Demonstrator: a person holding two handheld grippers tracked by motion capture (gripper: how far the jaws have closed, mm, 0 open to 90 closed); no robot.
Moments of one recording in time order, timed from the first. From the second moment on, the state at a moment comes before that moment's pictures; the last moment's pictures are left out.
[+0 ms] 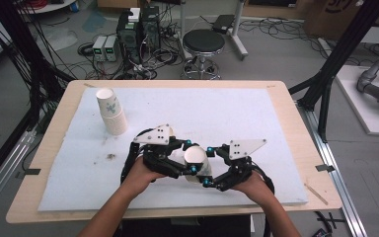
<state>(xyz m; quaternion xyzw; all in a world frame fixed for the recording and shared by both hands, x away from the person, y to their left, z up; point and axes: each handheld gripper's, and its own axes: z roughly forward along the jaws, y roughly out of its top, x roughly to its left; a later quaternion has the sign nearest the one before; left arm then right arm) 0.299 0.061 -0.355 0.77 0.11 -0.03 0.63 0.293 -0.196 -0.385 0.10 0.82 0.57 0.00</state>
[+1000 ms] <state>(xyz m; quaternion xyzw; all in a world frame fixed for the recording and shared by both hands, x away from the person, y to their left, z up) 0.298 0.060 -0.356 0.81 0.11 -0.01 0.58 0.297 -0.195 -0.380 0.06 0.90 0.44 0.04</state>
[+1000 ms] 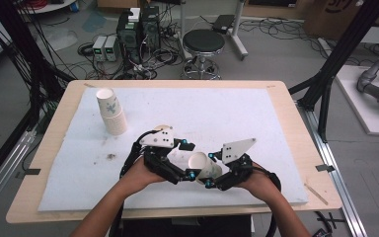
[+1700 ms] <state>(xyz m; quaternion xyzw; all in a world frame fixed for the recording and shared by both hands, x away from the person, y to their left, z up) 0.297 0.059 -0.354 0.85 0.09 -0.01 0.52 0.301 -0.168 -0.360 0.01 0.95 0.32 0.03</state>
